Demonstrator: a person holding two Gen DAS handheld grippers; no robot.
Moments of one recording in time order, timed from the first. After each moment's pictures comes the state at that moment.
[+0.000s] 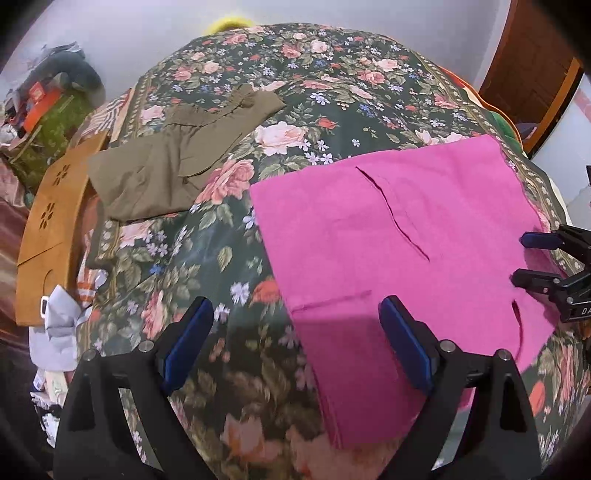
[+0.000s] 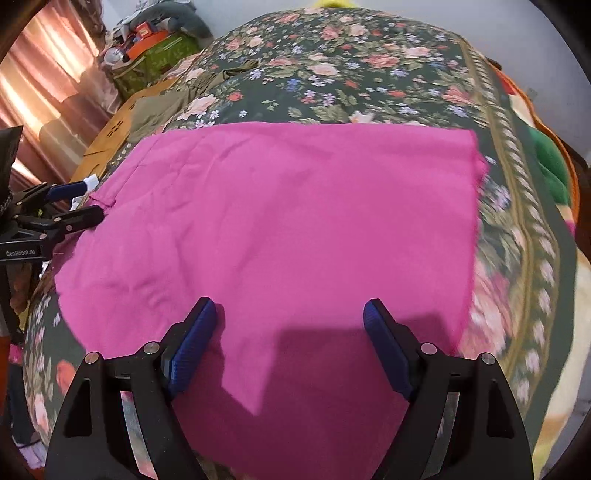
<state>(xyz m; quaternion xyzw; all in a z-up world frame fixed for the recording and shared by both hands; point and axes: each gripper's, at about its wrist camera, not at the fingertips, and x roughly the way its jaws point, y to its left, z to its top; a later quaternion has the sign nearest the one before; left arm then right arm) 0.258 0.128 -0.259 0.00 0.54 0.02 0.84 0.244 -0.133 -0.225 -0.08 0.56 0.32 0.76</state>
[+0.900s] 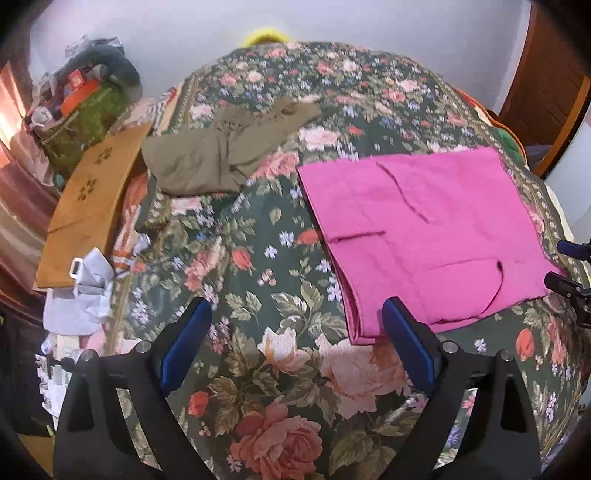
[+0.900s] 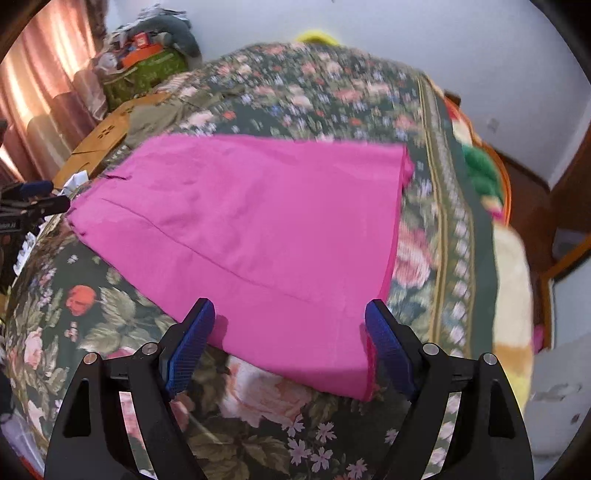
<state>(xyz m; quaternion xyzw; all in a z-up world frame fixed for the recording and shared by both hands) 0.195 0.138 -0.224 -0.01 0.50 0.08 0.86 0.191 -0.156 -0.186 -0.13 0.49 0.27 0.82</state>
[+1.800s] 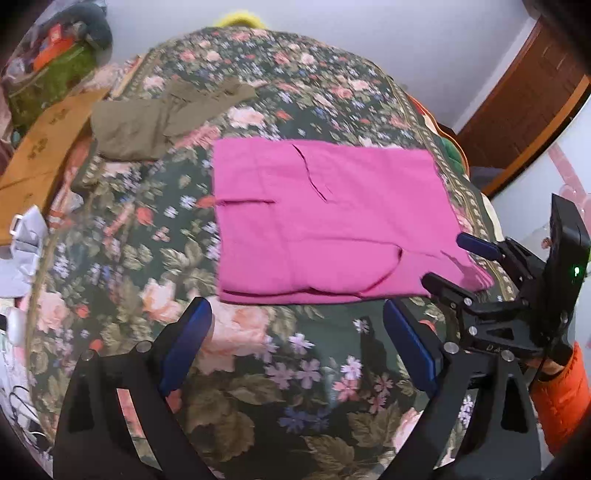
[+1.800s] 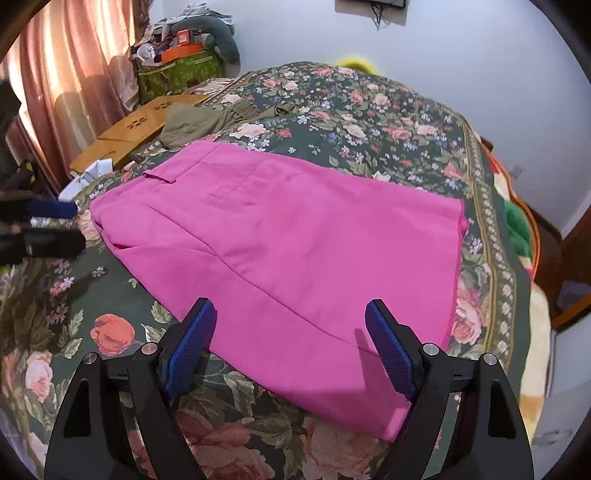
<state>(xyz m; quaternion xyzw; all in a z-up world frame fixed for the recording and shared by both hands) 0.183 0.091 -0.231 -0.14 0.52 -0.01 0.84 0.182 -0.107 -0.198 -0.15 0.45 0.32 0.82</state>
